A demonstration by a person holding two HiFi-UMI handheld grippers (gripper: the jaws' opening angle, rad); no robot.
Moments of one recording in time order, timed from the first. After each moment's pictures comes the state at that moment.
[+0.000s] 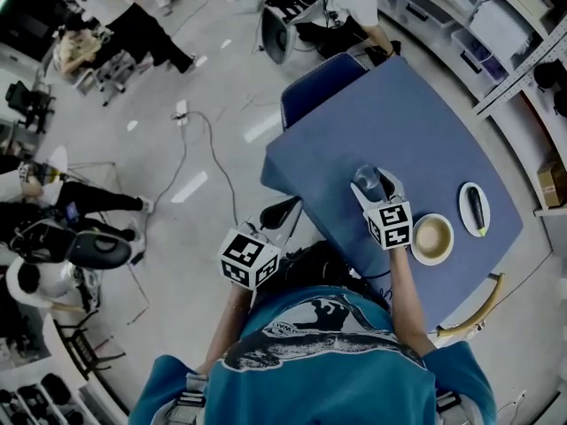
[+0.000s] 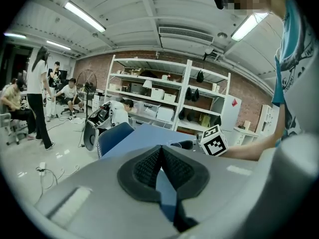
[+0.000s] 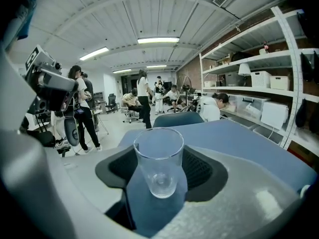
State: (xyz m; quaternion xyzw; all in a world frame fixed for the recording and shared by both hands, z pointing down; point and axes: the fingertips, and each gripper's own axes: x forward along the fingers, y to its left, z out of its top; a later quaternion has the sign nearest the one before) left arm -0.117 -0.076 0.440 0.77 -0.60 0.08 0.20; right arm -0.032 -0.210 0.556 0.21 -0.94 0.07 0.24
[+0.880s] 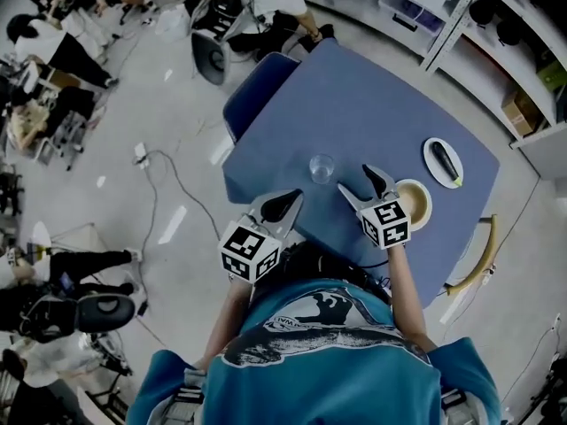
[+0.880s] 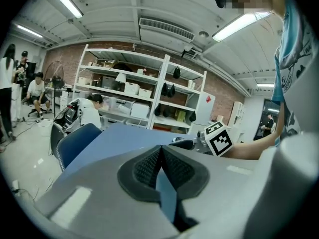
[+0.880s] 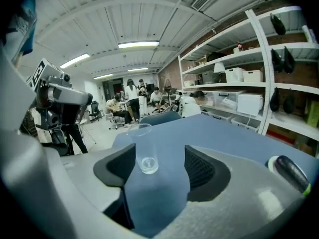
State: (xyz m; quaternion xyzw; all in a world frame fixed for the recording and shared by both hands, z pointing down) left arm -0.060 -0.122 0.446 0.86 -0.47 0.10 0.19; right arm 0.033 -0.202 0.539 0.31 -0.92 0.13 0.21
